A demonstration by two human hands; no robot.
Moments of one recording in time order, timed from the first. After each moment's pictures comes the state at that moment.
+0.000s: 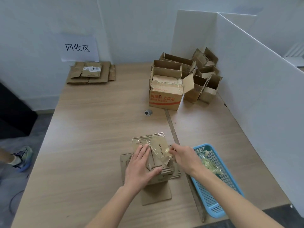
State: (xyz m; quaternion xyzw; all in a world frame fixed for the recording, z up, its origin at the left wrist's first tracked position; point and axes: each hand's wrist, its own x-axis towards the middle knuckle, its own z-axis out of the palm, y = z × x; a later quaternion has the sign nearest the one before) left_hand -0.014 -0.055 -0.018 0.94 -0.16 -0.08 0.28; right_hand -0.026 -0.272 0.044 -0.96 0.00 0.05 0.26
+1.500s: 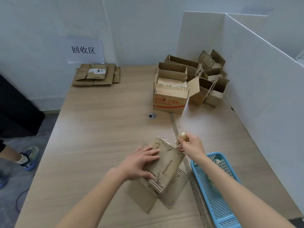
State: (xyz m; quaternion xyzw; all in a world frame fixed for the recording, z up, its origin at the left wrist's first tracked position) left_hand 0.058 -0.032 0.017 0.87 -0.39 -0.24 0.20; right_hand 0.041 -0.300 0.018 -0.85 0.19 0.00 0.49
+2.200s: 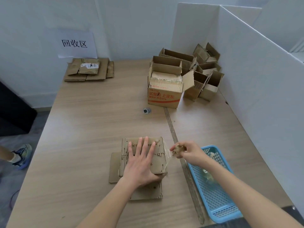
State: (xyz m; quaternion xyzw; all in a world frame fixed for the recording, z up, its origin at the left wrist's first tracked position) left_hand 0.010 -0.075 -0.022 0.96 -0.27 -0.11 0.02; right_hand -0.005 -0.318 0.030 -0.86 0.08 0.17 0.48
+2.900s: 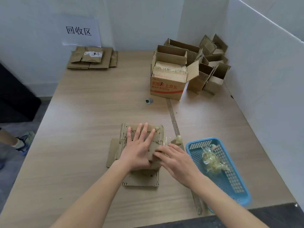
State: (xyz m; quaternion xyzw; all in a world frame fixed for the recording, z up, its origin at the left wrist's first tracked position) left_hand 0.017 -0.067 -0.024 0.95 -0.29 -0.11 0.04; right_hand -0.068 -0.268 0.002 -0.95 -0.29 -0.06 0.10
